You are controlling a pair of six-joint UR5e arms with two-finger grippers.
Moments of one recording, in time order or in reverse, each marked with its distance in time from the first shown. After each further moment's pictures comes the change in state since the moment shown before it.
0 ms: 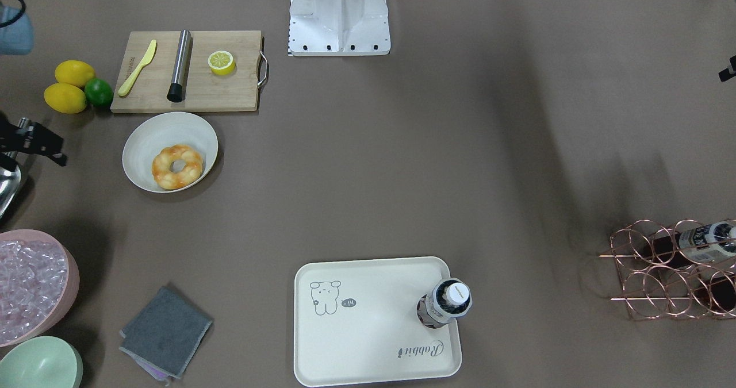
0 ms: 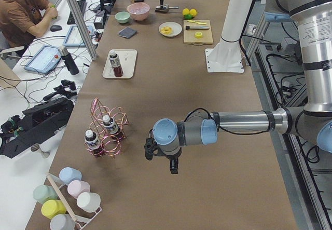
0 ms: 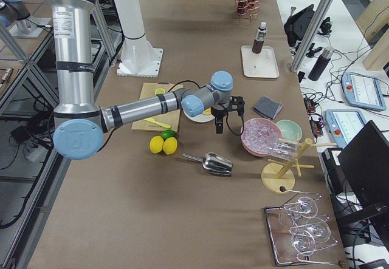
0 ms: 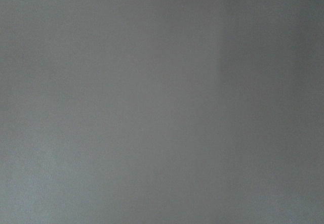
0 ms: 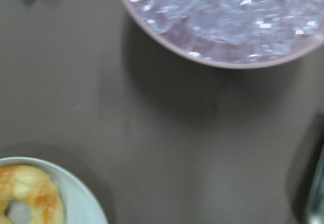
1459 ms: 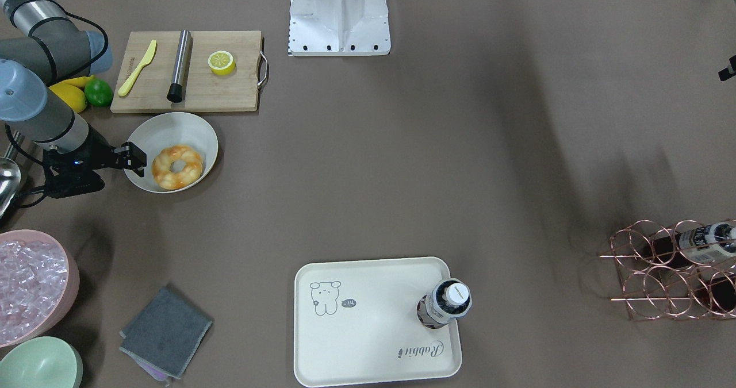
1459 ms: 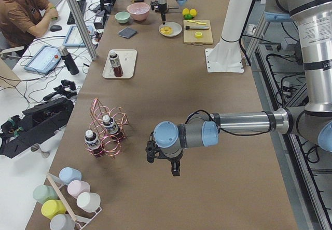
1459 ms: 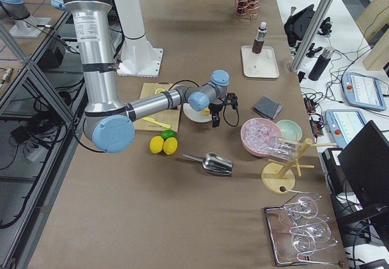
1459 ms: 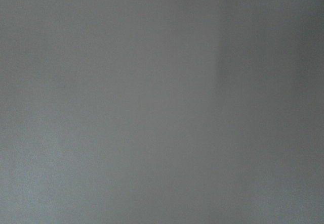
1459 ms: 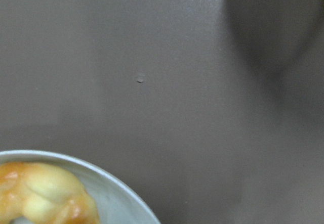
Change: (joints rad) left arm 0.000 0.008 0.011 0.000 0.005 0.002; right arm -0.225 0.114 -0.118 0.029 -0.114 0.058
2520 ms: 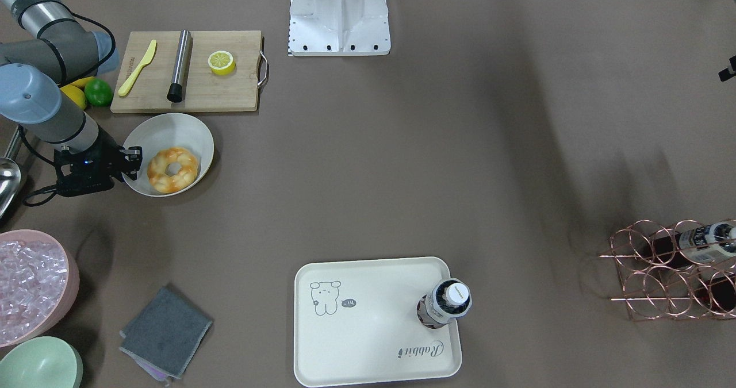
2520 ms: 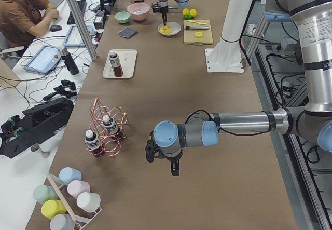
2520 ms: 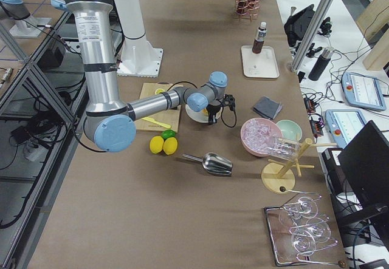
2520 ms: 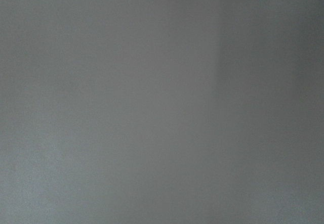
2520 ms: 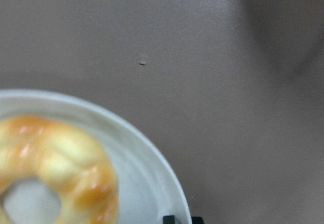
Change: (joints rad) left arm 0.000 -0.002 -0.001 -0.004 0.000 0.000; right arm -0.030 -0.001 -0.013 -0.001 -0.013 0.007
